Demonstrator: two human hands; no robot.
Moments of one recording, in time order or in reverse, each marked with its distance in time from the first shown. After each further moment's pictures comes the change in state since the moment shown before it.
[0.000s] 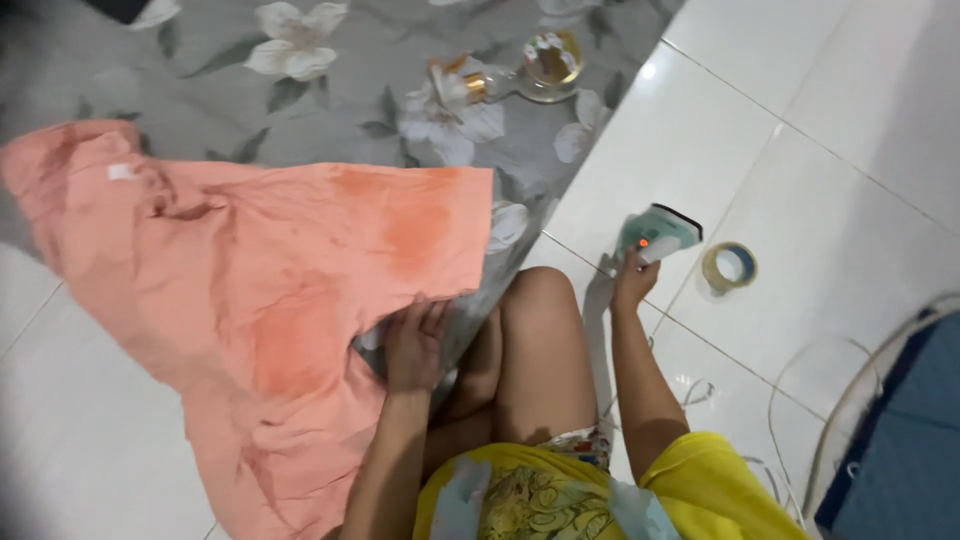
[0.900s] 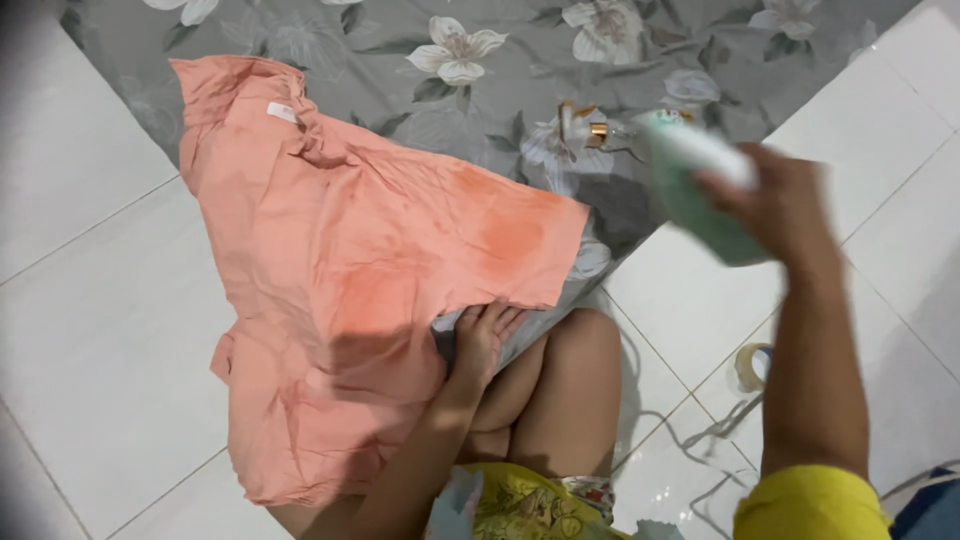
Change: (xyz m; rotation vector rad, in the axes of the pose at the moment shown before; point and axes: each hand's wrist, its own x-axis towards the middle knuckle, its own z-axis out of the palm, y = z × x) left_hand -0.001 -0.007 0.021 -0.030 -0.115 -0.011; right_hand -0.063 -0.478 0.042 -0.715 -0.825 -0.745
